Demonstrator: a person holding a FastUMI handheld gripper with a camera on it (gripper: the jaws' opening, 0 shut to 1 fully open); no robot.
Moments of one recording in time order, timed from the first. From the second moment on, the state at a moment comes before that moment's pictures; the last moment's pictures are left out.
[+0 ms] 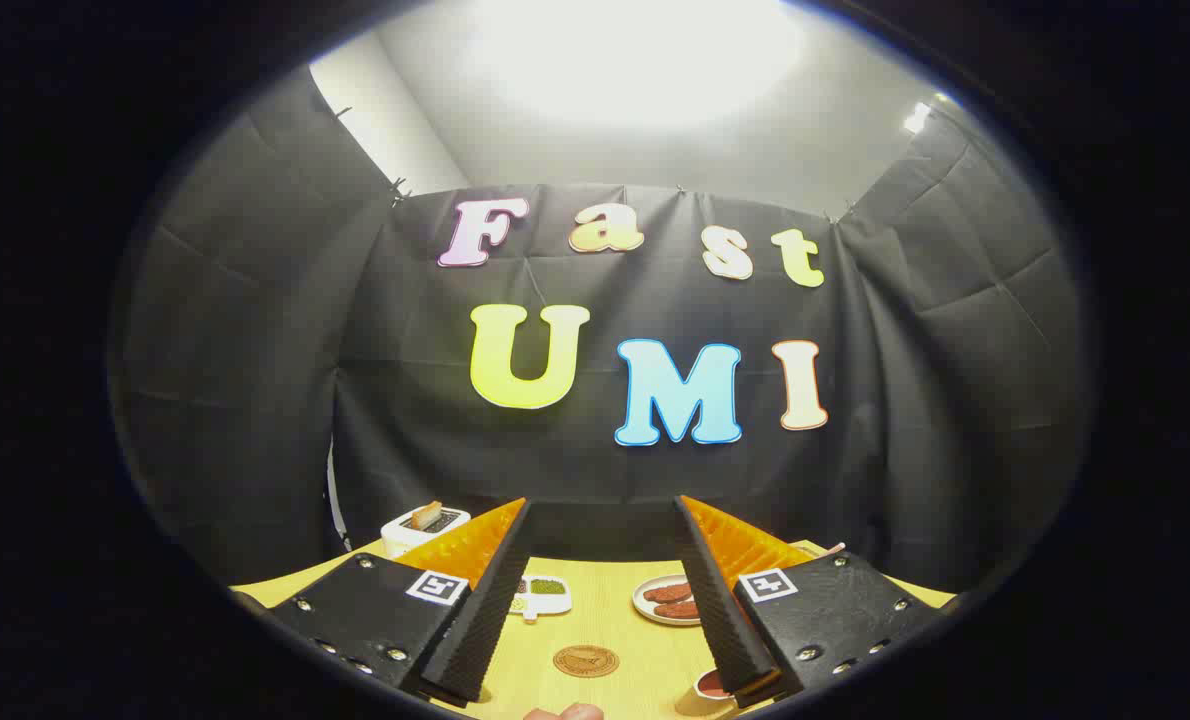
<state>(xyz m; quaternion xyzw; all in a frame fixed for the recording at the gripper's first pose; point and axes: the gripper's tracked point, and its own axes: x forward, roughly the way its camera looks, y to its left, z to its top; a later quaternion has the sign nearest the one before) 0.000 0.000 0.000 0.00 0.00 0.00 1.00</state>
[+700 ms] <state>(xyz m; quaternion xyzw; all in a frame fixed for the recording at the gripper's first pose) 0.005 0.010 -0.008 0.00 0.01 0.00 1.00</state>
